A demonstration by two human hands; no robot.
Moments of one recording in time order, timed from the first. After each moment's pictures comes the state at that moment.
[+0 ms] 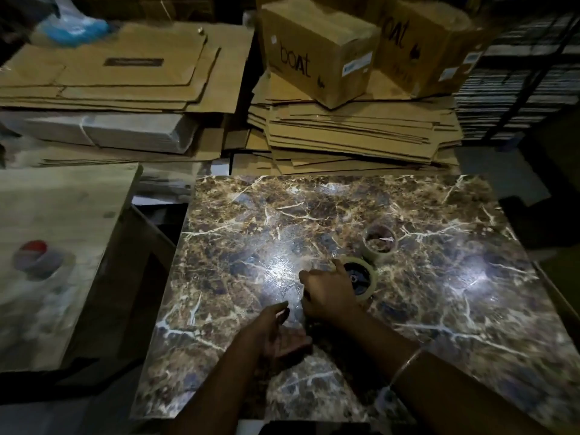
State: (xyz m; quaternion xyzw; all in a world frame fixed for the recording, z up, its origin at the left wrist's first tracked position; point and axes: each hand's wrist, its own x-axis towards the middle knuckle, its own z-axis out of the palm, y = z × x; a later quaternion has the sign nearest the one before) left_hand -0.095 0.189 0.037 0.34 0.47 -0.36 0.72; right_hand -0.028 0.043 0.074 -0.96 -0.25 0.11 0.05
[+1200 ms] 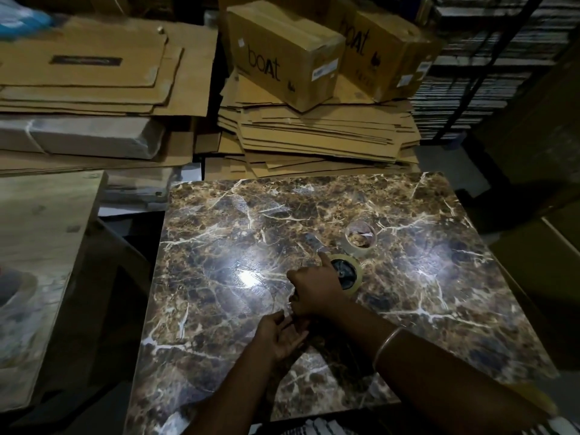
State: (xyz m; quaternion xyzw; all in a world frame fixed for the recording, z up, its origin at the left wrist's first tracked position) left_hand -0.097 0.171 0.014 0.21 0.49 -0.28 0.80; right_hand -0.023 0.057 0.083 -0.95 -0.26 0.16 0.01
